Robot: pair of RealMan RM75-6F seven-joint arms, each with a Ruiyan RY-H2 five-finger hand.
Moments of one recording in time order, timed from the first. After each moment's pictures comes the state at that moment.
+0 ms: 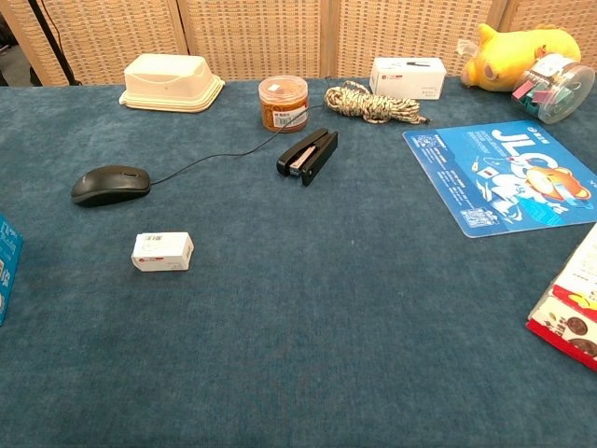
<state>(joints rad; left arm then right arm) -0.34 -1.25 -0.12 -1.53 1.32 1.23 0.09 0.07 -1.13 0.09 -1.58 -1.55 1.56 -0.09</state>
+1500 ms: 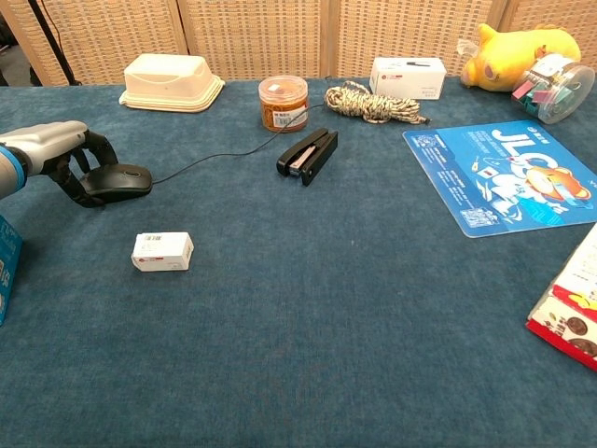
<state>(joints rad) -0.69 -1.68 -0.25 -1.06 0.84 0.86 0.34 0.08 -1.12 0.10 -1.56 -1.51 1.53 -0.04</state>
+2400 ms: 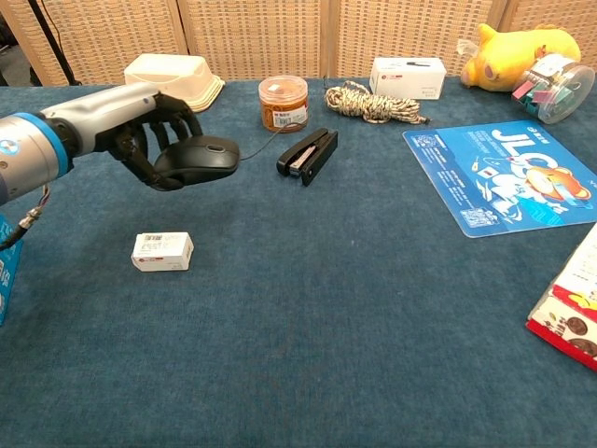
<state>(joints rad) -0.69 -1.59 -0.25 -1.52 1.03 1.00 0.35 0.09 -1.11 0.09 -1.56 -1.51 1.51 -0.03</state>
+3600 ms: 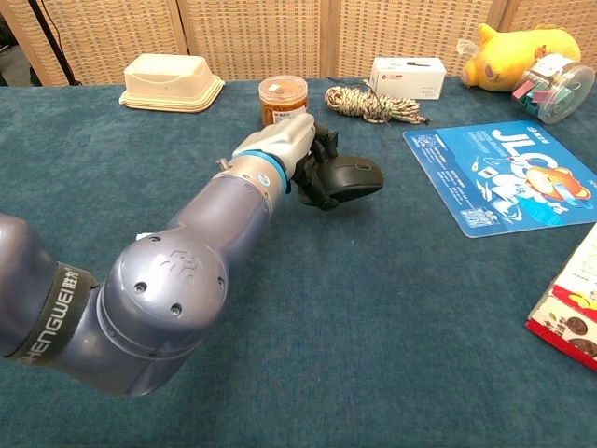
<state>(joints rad) -1.04 -2.18 -0.49 -1.12 0.69 1.13 0.57 0.10 -1.10 0.10 -1.54 -1.48 1.48 0.02</state>
